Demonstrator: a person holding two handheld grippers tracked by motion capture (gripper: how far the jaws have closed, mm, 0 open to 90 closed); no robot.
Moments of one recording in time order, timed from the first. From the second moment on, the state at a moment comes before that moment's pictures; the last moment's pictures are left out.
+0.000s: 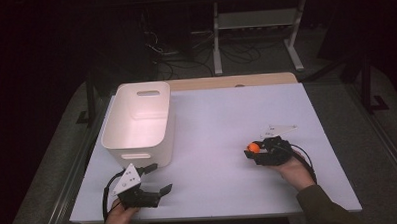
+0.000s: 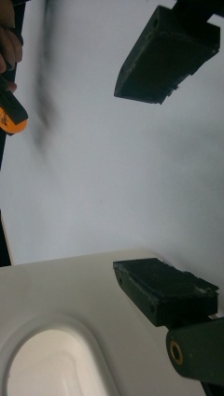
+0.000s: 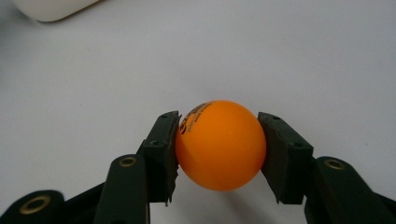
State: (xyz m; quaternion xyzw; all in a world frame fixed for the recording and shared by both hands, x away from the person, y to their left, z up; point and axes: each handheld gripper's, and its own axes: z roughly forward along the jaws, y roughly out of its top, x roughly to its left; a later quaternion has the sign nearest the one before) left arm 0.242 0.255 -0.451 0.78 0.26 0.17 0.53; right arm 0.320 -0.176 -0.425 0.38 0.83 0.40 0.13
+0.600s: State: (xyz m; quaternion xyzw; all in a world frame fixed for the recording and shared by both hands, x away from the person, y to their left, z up) left arm 0.242 0.256 -0.451 0.78 0.27 0.17 0.54; right arm 0.325 -0.159 -0.420 0.36 0.83 0.41 0.12
